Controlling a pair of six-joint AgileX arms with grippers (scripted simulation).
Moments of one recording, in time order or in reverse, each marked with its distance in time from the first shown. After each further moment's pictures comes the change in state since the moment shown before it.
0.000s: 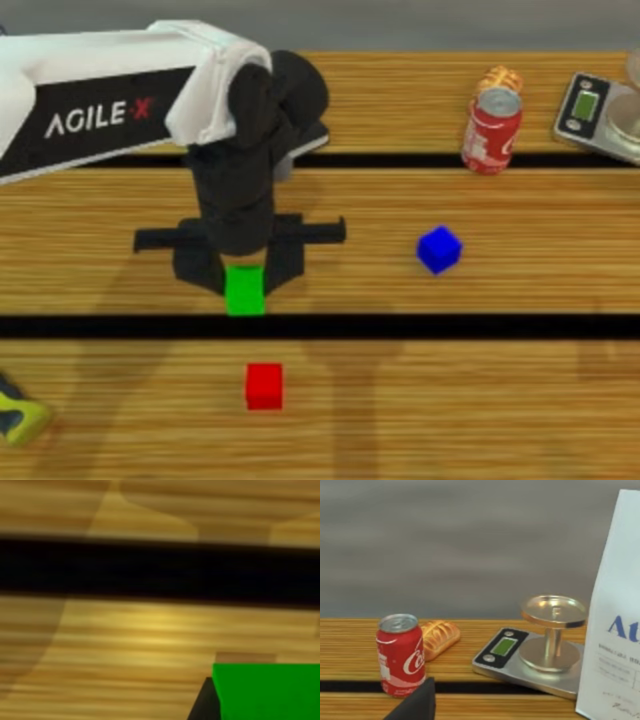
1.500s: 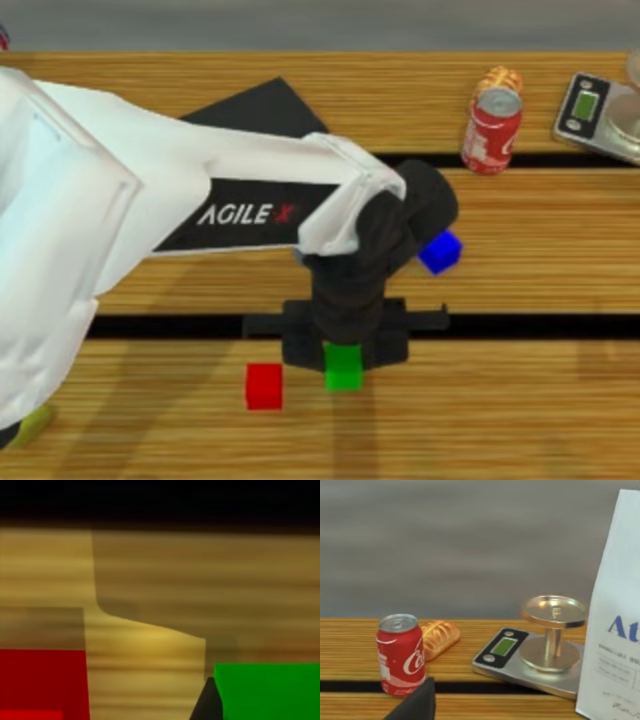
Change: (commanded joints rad) left arm -0.251 0.126 -0.042 0.184 -0.003 -0.229; right arm 0.000 0.000 0.000 0.000 0.000 0.000
